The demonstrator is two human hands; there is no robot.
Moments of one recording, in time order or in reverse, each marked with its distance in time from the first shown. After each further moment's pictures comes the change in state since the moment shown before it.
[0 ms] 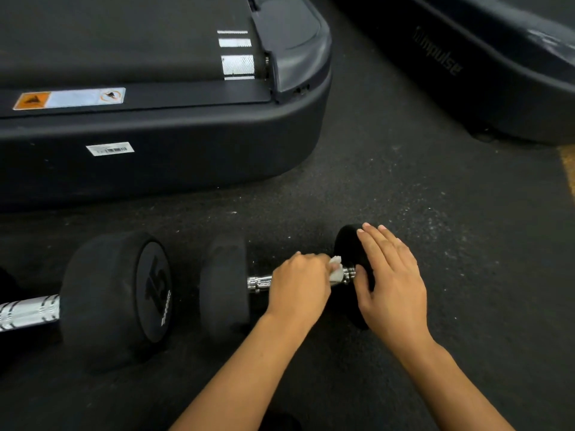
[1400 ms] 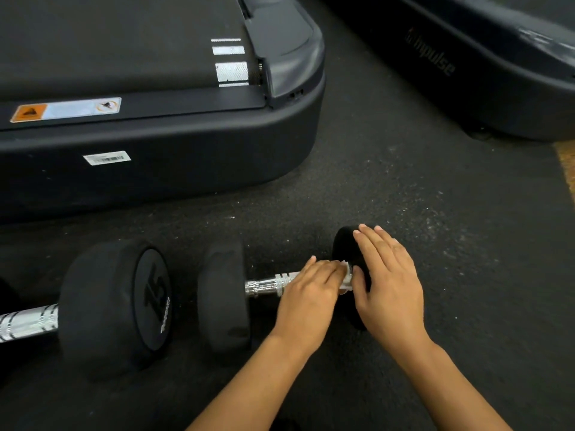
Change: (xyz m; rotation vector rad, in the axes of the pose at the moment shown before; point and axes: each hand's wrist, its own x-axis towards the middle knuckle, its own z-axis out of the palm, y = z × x) left_hand -0.016 -0.001 0.016 0.002 0.105 0.267; right_hand 0.001 0.000 0.002 0.036 -0.017 0.006
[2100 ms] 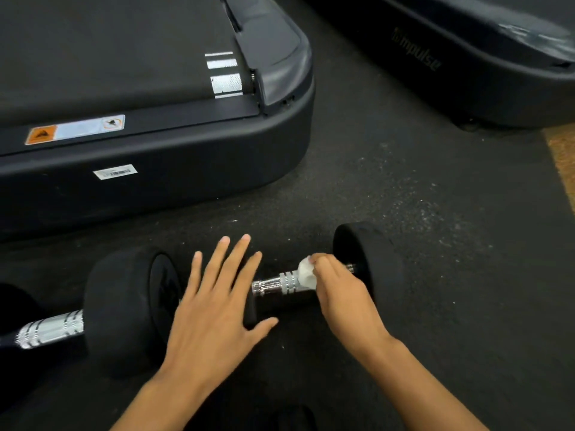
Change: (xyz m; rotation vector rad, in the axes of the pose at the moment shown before) left_hand -0.056 -0.042 -0.114 0.337 -0.183 -0.141; right_hand -0.013 -0.050 0.006 0.275 -0.271 0.000
